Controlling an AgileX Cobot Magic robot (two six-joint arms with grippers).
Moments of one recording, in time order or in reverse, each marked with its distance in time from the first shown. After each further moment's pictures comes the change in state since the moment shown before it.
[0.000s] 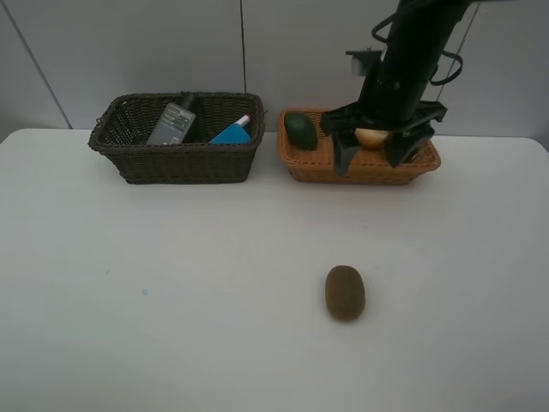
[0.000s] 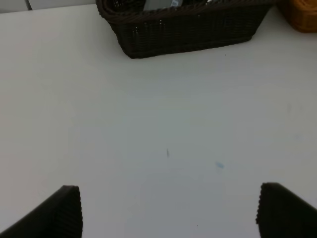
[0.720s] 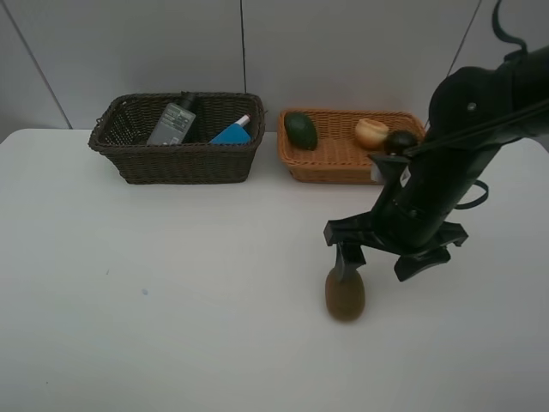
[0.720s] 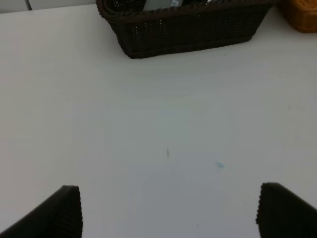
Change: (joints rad) left arm 0.000 0.000 0.000 0.000 0.000 0.001; right arm 0.121 -0.229 0.628 0.151 -0.424 0.184
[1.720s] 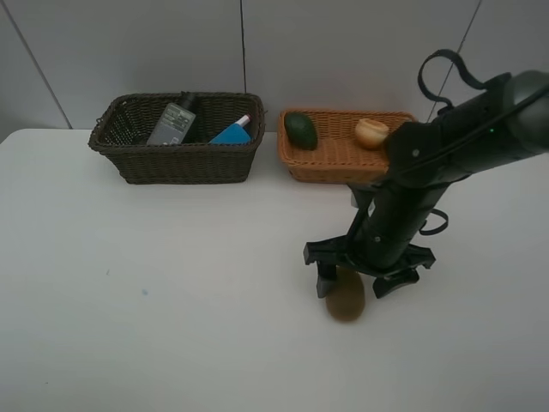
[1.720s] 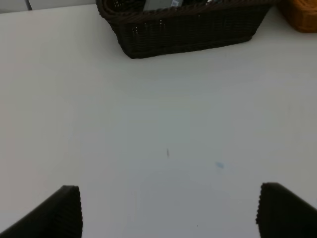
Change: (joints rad) left arm 0.000 0.000 0.000 0.000 0.000 0.000; right arm 0.014 0.208 -0.001 0.026 -0.155 0.029
